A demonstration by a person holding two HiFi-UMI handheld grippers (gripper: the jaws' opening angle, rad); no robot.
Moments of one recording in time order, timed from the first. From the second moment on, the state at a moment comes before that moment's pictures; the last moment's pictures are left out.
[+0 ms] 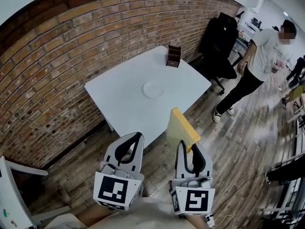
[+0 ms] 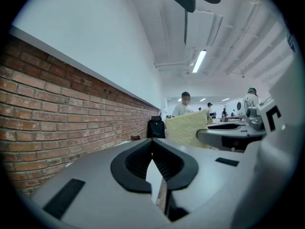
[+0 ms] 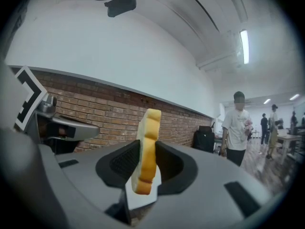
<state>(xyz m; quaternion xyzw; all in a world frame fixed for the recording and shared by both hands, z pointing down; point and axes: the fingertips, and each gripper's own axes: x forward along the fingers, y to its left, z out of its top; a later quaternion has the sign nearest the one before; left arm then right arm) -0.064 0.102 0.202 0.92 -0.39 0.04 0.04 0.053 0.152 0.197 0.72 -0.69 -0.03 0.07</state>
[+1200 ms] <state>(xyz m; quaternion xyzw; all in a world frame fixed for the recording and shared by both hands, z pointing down) -0.022 -0.044 0.221 0.93 -0.36 0.06 0.05 0.087 0.017 0.215 0.74 -0.67 0.00 0.08</state>
